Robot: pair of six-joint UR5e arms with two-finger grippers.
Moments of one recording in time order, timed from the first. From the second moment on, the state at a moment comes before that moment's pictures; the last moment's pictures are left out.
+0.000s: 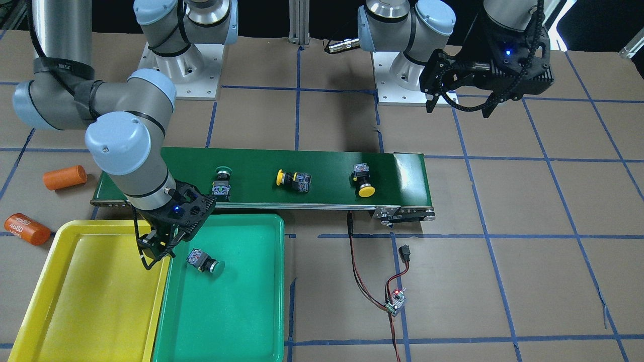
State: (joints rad) left arm -1.53 -1.55 -1.46 -1.69 1.56 0.11; right arm 1.58 -1.24 1.78 -2.18 -1.54 -1.06
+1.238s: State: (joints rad) left arm -1.49 -1.55 -1.45 -1.69 1.53 0.11; right arm 1.59 -1.41 1.98 -2.00 -1.49 -0.34
